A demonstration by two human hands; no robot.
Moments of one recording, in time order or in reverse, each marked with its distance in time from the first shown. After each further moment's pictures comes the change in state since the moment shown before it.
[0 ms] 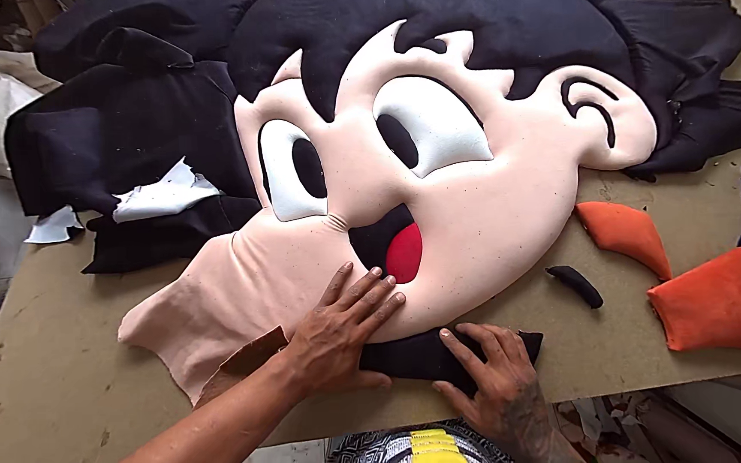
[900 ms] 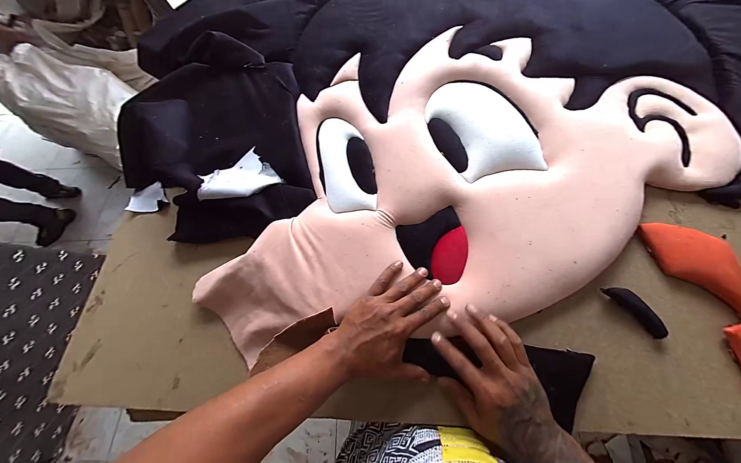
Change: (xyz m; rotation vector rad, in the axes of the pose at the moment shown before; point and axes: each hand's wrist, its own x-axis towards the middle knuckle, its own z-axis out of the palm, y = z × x) left_hand -0.004 0.001 -0.003 -0.044 -0.008 -0.012; right_hand 0.033 -0.041 0.018 0.090 -0.011 -0.244
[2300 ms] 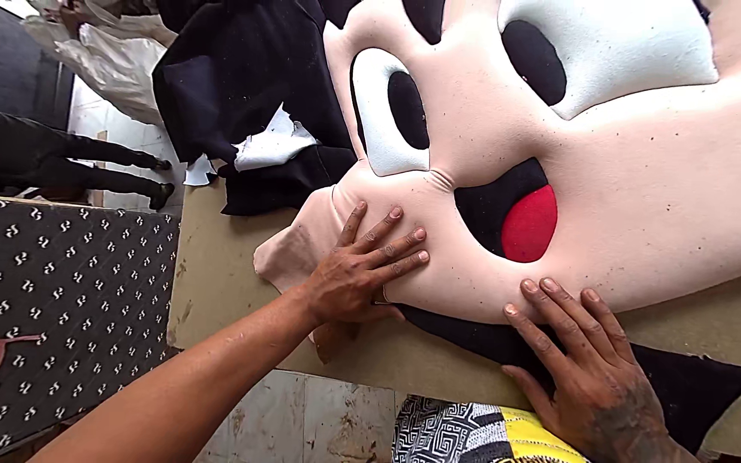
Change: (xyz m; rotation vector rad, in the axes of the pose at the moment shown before) left_hand -0.069 -0.098 -0.038 0.016 -0.029 0.017; right_hand 0.010 0.003 0.007 0.059 -0.077 0.061
